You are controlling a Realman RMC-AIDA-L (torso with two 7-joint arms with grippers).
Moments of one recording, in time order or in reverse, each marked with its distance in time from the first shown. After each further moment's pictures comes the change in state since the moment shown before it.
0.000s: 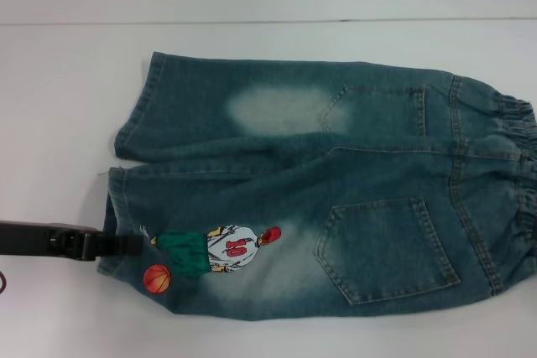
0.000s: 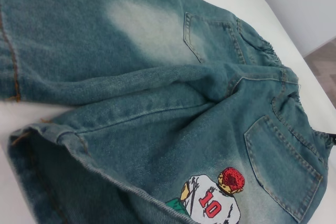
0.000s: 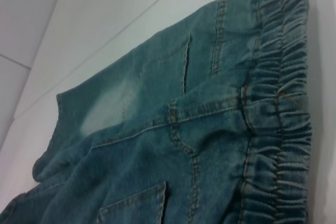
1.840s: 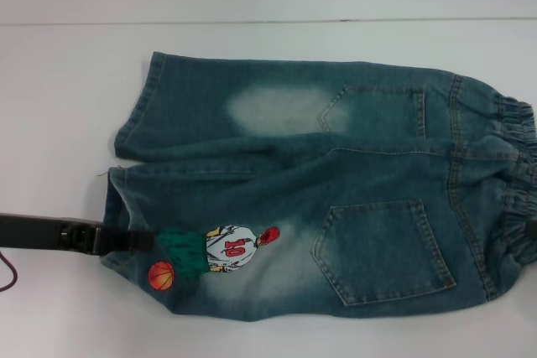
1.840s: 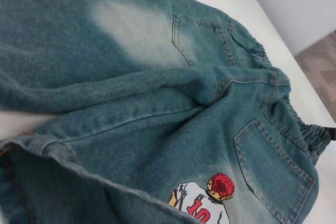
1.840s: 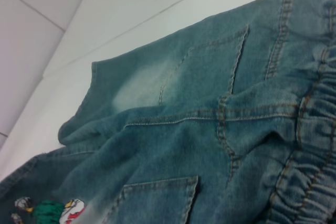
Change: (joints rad) left arm -0.027 0.000 0.001 -0.026 0.000 -0.001 -0.003; right arm 0.049 -0.001 0.001 -0.039 -0.045 -0.072 -0.115
